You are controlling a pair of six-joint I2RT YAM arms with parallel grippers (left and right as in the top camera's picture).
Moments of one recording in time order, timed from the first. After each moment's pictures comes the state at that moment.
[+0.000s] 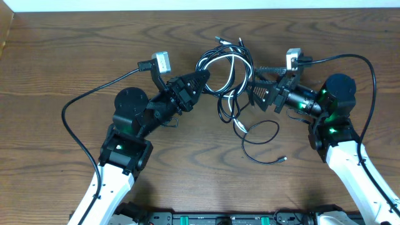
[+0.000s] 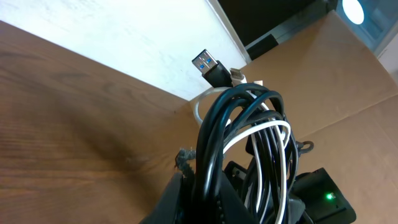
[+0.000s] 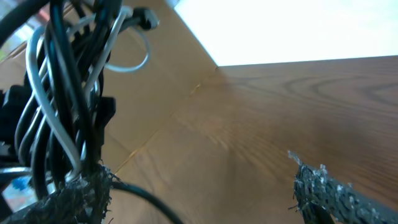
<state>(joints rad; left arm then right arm) -0.35 1.06 0.78 0.23 0.50 -0.95 0.15 1.26 0.71 0.48 -0.94 0.62</state>
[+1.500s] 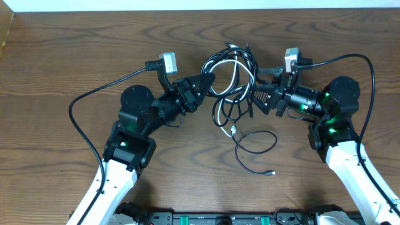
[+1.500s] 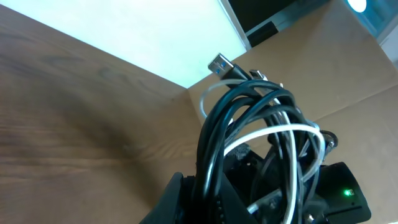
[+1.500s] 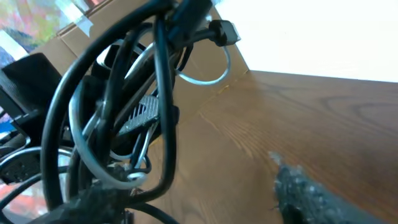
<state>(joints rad) -0.38 1.09 0.78 0.23 0.53 -0.96 0.16 1.26 0.71 0.61 -1.05 0.64</state>
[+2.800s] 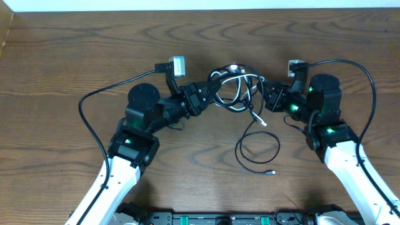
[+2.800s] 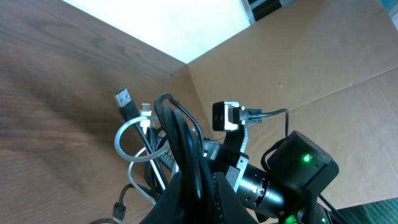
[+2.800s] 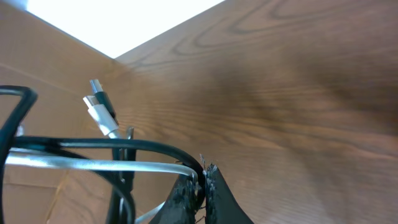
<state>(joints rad) -0.39 1.13 0.77 0.21 0.59 -0.95 0.18 1.26 0.72 0.04 -0.51 0.58</state>
